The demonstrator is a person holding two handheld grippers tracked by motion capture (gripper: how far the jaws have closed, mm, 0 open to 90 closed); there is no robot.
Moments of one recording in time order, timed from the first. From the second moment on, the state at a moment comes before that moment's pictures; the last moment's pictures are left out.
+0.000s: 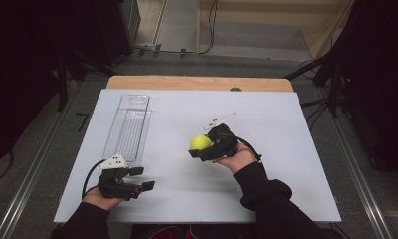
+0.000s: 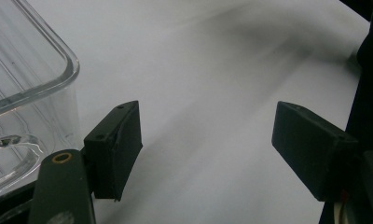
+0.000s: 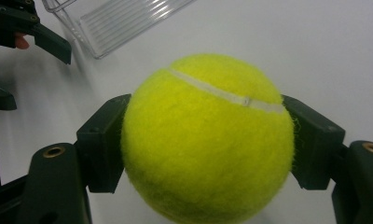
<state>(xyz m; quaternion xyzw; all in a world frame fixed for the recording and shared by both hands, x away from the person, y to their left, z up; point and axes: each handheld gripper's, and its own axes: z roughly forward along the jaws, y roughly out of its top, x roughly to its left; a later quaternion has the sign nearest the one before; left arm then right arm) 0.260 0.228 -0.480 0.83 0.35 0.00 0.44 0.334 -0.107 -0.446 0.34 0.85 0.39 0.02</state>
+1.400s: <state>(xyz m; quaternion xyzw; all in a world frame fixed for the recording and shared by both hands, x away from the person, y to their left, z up) 0.261 0.229 -0.480 0.82 0.35 0.00 0.44 0.372 -0.050 -0.435 0.34 0.85 0.40 0.01</state>
